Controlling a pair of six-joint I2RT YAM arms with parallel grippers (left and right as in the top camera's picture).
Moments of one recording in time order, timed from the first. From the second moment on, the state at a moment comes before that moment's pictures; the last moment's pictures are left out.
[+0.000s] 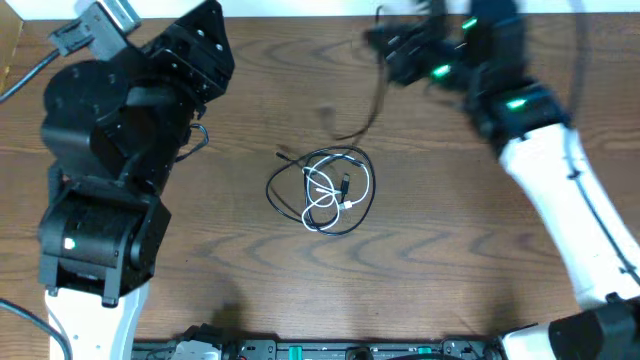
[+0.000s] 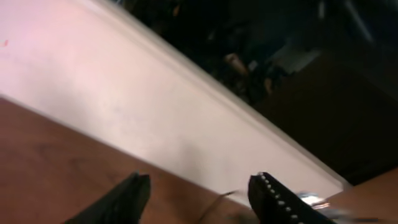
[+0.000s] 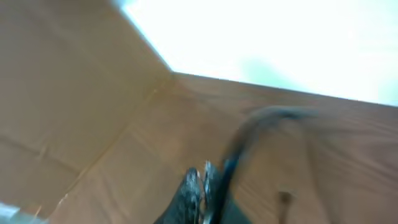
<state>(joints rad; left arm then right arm) -0.22 1.16 1.62 -0.57 -0.01 -0.74 0.29 1.61 1.55 -0.24 -0.59 0.39</state>
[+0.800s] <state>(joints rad) -0.22 1.29 1.62 -0.90 0.04 -0.56 -0.41 1.74 1.77 -0.34 -0.48 0.31</state>
